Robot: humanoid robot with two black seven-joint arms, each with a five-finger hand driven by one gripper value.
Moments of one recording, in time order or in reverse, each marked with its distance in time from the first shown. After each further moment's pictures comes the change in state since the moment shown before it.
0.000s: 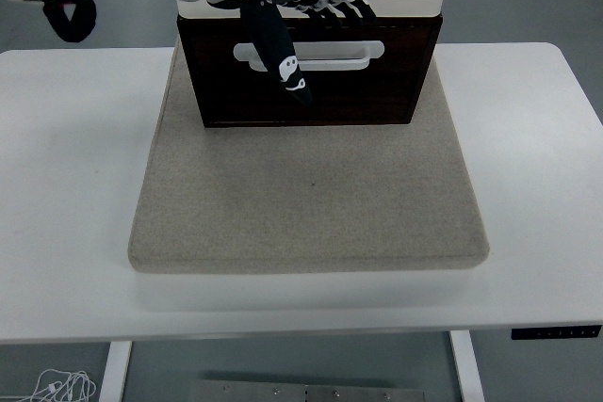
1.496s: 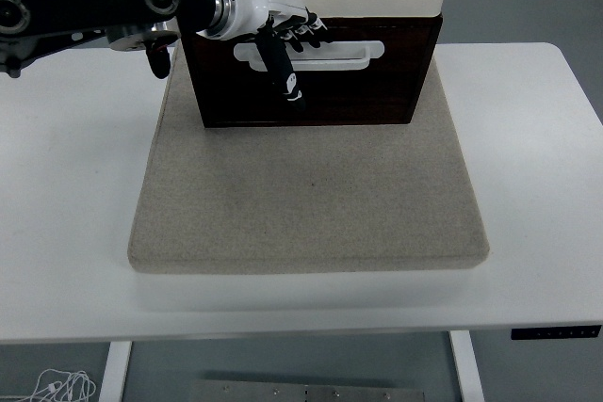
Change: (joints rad) left arm 0.142 -0.177 0.030 0.202 -0.020 0.174 0.180; right arm 0.001 0.000 0.000 0.000 0.000 0.000 0.000
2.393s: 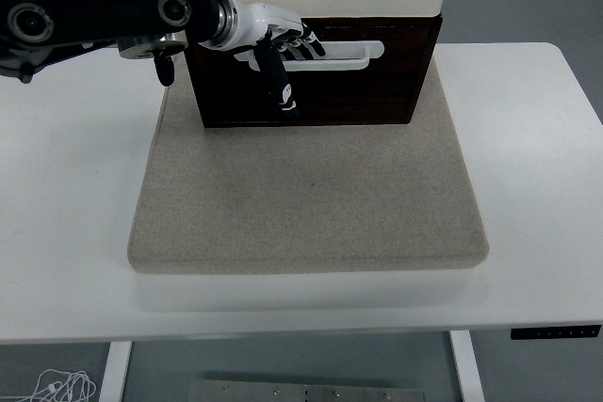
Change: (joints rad) left arm 0.010 -0.032 0.041 0.041 0.000 -0.017 0.001; right arm 0.000 0.000 0.000 0.000 0.000 0.000 0.000
